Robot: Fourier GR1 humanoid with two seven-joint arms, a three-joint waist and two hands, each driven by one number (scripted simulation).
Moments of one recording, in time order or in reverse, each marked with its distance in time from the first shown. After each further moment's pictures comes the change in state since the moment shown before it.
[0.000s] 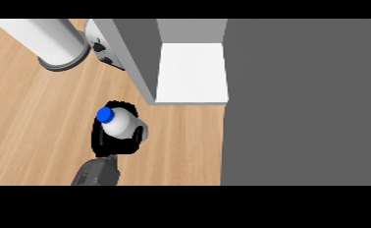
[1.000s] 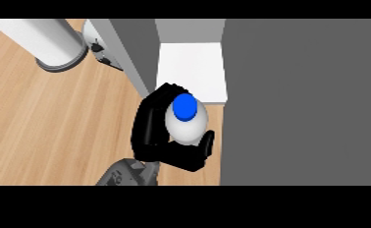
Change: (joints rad) left arm -0.111 -0.003 -0.525 -0.565 -0.021 0.592 0.428; right arm -0.070 -0.019 -0.044 0.009 -0.019 0.006 0.038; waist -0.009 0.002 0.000
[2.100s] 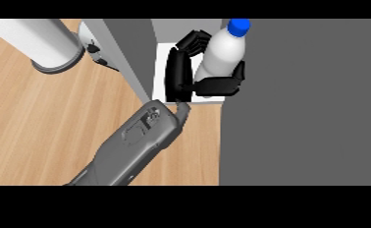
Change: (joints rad) left arm -0.495 0.000 0.009 0.446 0.093 0.302 0.013; right arm -0.063 -0.009 -0.090 0.012 -0.038 0.015 0.042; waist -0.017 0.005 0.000
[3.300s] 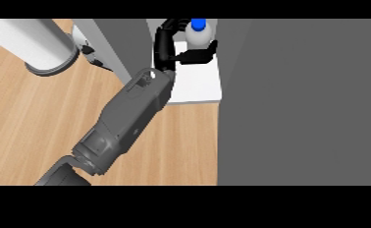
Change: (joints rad) left arm -0.269 0.006 0.153 0.646 0.087 -0.119 -0.260; right arm -0.028 -0.017 -0.031 0.024 -0.058 0.062 0.012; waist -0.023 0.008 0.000
